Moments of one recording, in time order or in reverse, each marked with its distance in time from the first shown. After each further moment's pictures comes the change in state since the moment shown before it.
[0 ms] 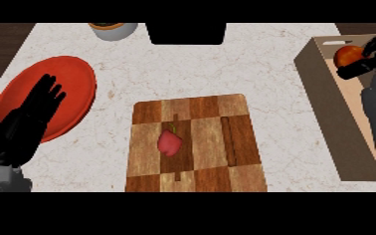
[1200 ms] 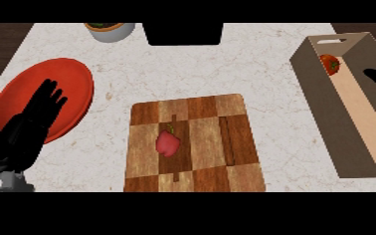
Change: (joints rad) left arm 0.031 -0.031 0.001 -0.021 -0.027 0.006 0.002; right arm 0.242 0.112 -0.311 -0.284 -0.387 -0.422 -0.247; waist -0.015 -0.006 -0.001
